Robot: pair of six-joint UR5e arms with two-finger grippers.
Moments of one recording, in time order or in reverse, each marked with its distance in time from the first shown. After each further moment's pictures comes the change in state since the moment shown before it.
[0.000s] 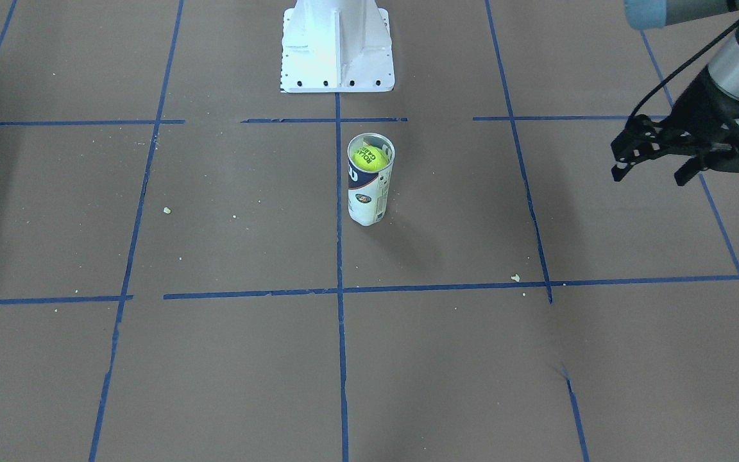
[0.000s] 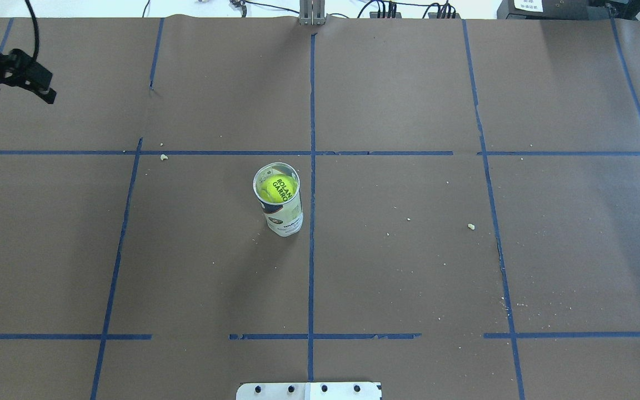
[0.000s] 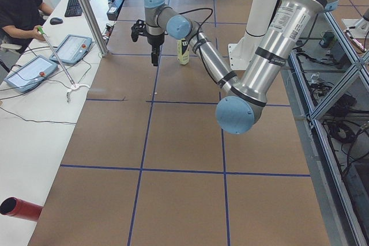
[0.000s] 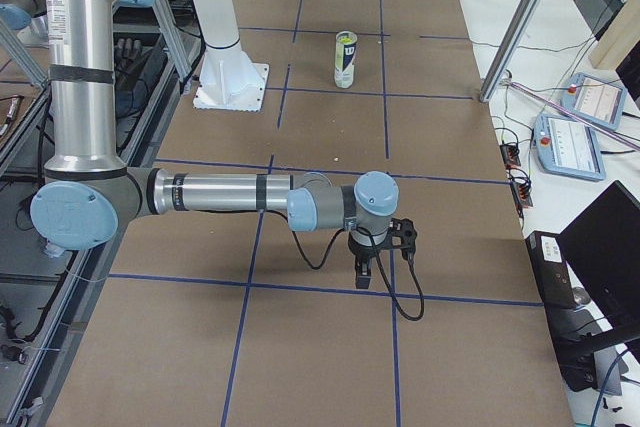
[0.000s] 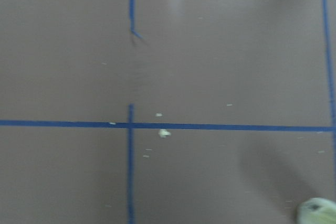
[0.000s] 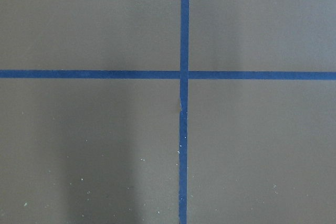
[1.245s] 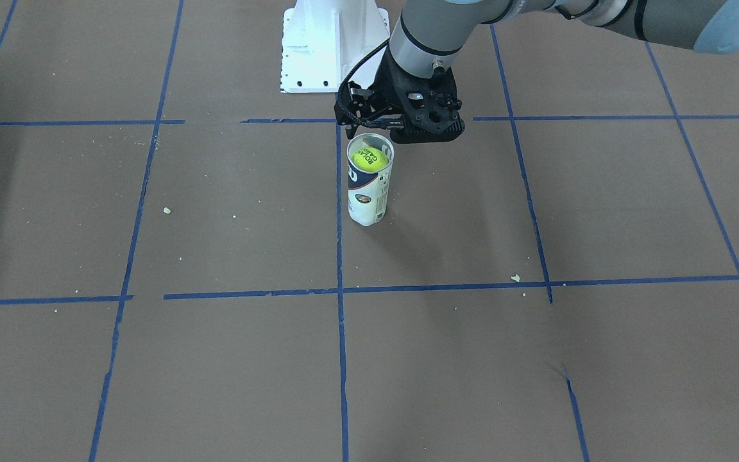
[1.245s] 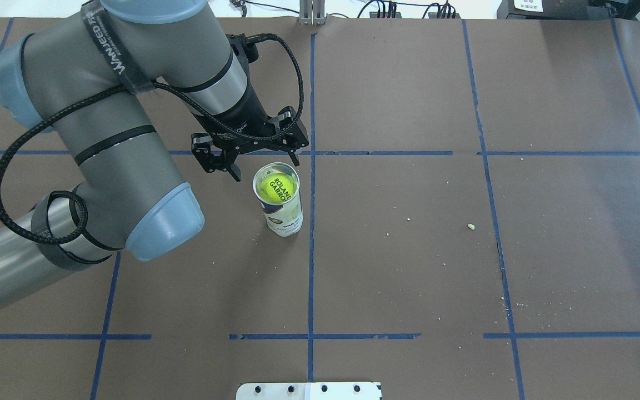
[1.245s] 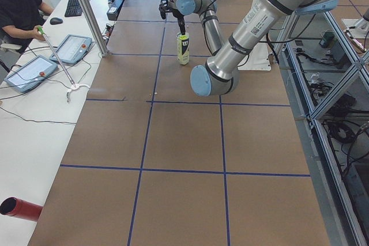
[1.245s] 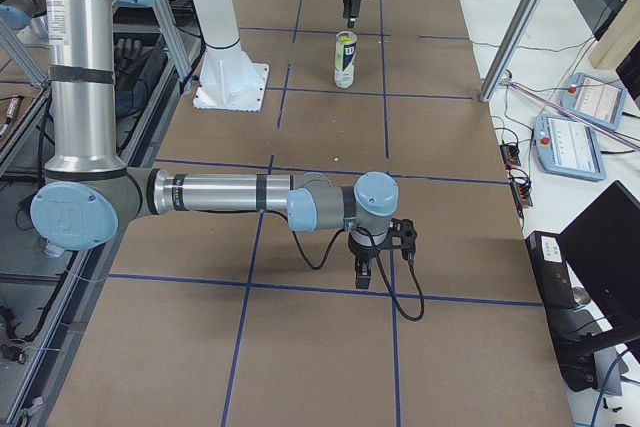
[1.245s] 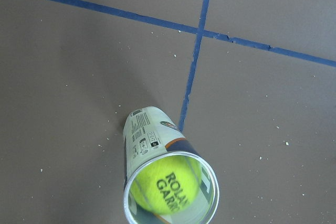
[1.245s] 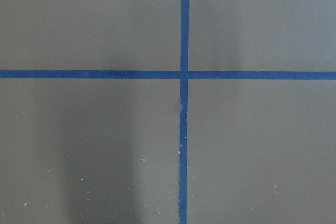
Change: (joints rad) left arm 0.481 -0.502 0.124 -0.011 0.009 -0.879; right arm 0.000 0.000 0.000 0.000 0.000 0.000
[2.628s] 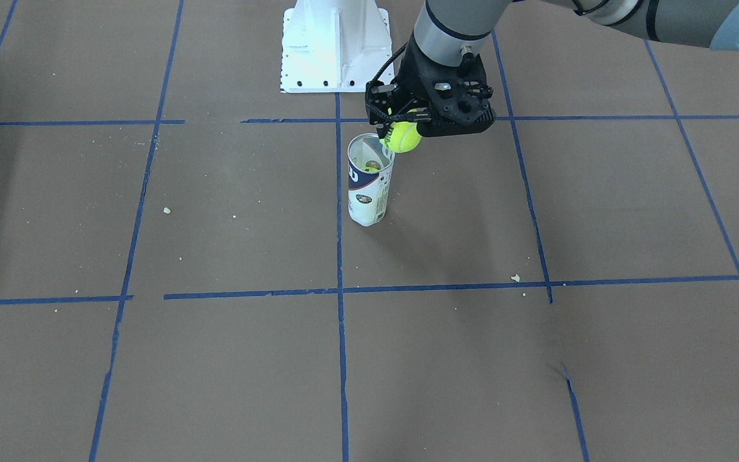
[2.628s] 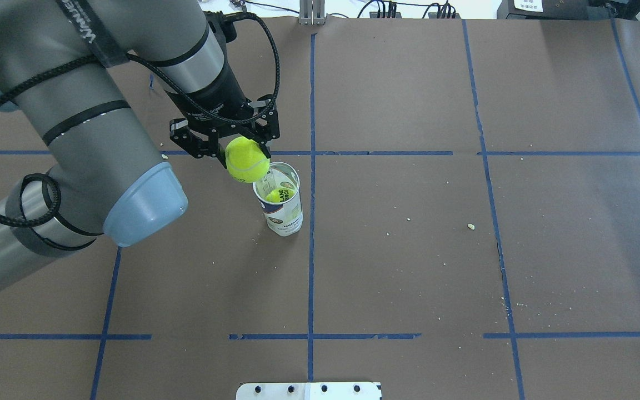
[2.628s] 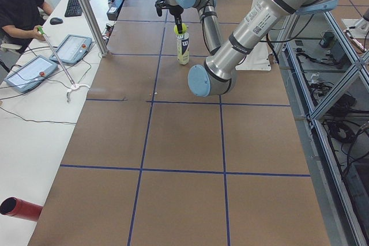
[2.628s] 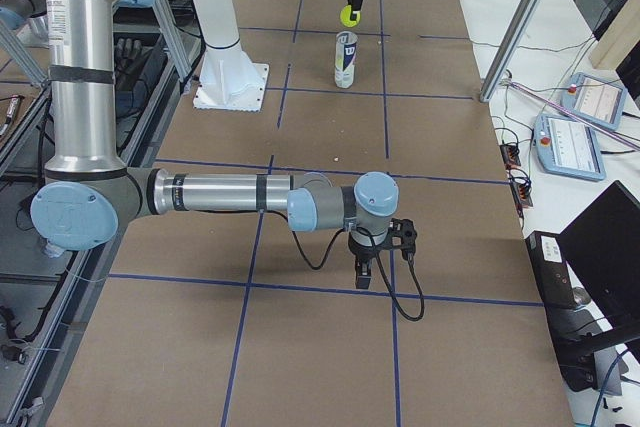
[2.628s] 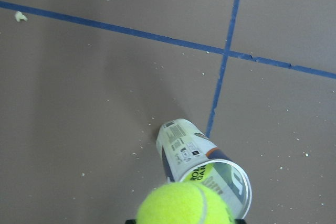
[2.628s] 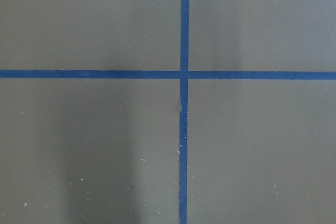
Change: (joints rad) left arm -0.027 -0.016 -0.004 0.086 -0.003 0.042; right arm 0.000 0.000 0.000 0.000 0.000 0.000
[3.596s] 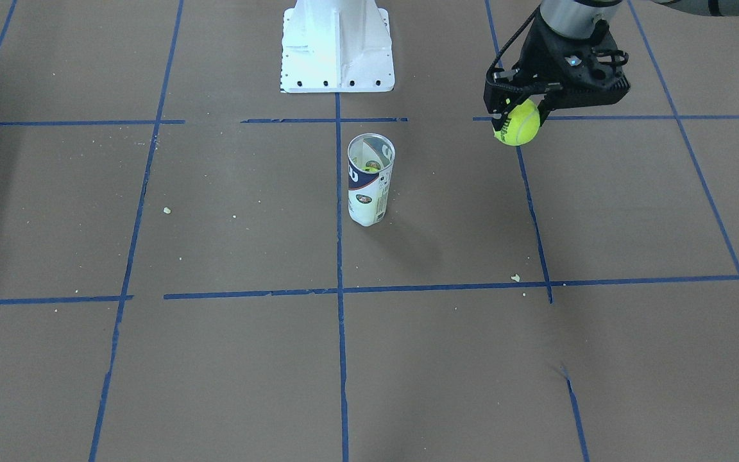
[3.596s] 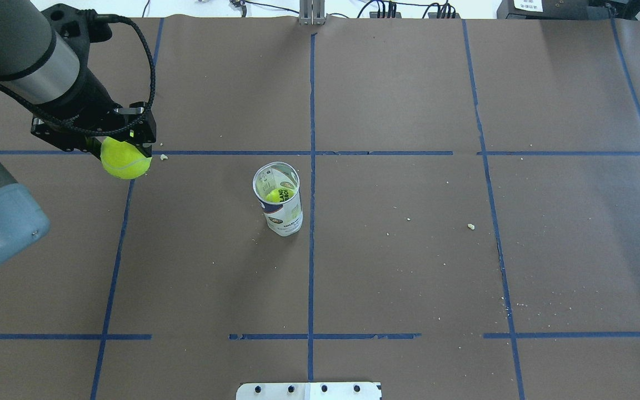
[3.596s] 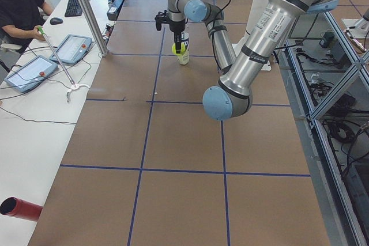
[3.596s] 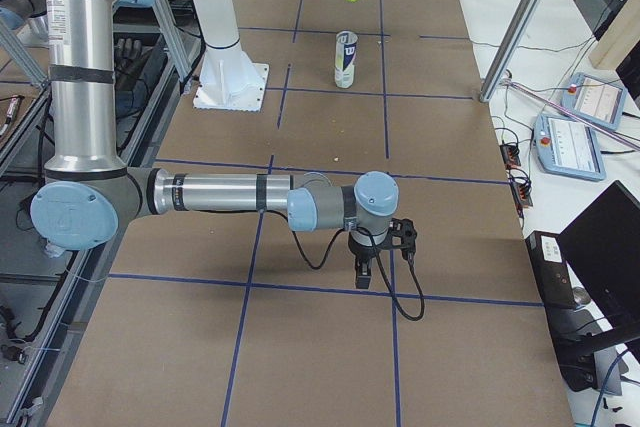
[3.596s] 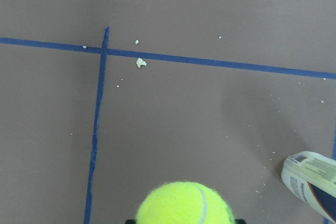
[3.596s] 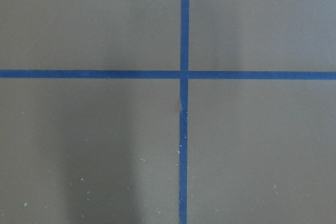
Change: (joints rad) left arm -0.130 0.227 -0.309 0.245 0.096 0.254; right arm 0.000 0.000 0.000 0.000 0.000 0.000
